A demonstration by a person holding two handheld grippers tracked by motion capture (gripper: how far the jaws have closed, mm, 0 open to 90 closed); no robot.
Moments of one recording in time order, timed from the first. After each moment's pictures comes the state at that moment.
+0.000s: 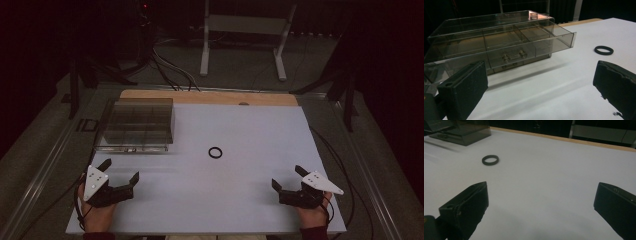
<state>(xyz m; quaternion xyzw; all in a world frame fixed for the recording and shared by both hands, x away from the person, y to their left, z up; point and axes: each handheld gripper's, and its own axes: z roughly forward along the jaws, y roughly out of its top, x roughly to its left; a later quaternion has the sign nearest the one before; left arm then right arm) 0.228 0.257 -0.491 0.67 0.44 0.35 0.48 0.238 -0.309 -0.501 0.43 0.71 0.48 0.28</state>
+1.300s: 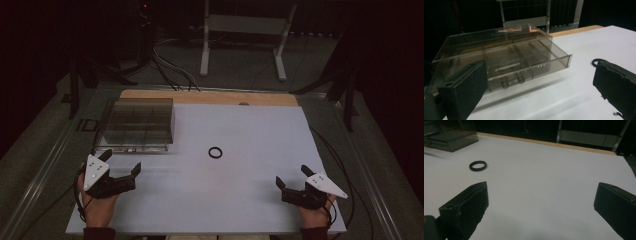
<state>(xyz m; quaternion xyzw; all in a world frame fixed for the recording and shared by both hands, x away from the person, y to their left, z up) 0.241 0.240 -0.452 0.68 0.43 0.34 0.49 0.234 -0.314 -0.499 0.45 0.68 0.48 0.32</state>
